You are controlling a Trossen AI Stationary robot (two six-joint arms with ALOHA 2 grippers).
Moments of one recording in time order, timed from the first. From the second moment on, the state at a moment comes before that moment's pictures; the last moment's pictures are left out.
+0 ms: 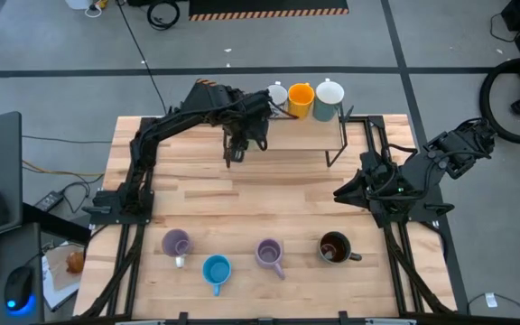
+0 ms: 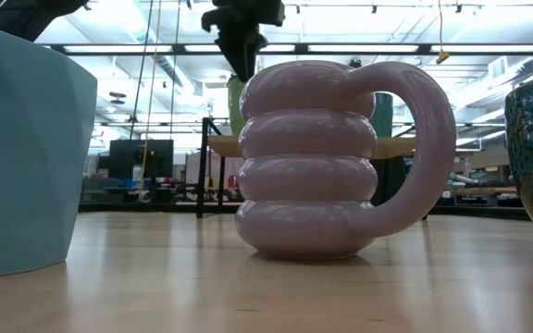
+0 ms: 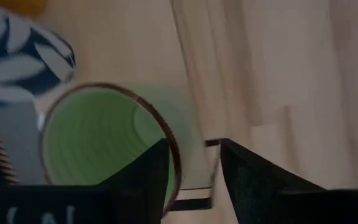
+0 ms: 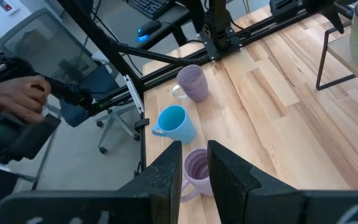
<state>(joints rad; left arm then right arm) 0.30 2.07 2.36 -1.55 -0.16 0.61 0.57 1.13 1.58 -0.97 0.39 0.72</state>
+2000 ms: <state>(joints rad) 0.35 2.07 2.28 -1.51 -0.17 0.61 0.57 1.13 1.58 -0.94 0.39 0.73</state>
